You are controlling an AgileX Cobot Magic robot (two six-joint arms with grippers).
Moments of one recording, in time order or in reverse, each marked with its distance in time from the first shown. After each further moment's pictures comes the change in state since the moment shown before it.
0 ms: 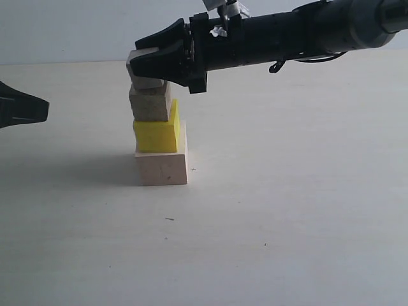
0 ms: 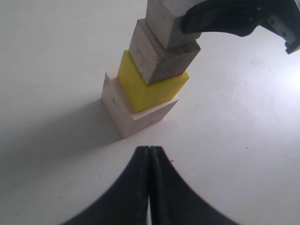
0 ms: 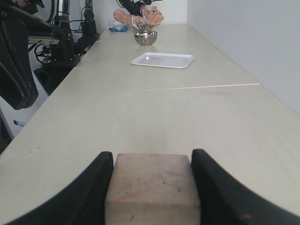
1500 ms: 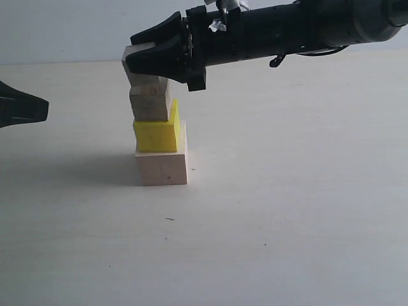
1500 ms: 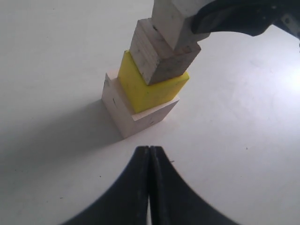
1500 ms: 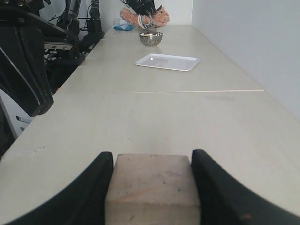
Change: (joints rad) left arm 0.000 0.000 0.000 -0.002 -0.002 0.000; right arm 0.011 -0.034 0.003 -0.018 0.002 0.000
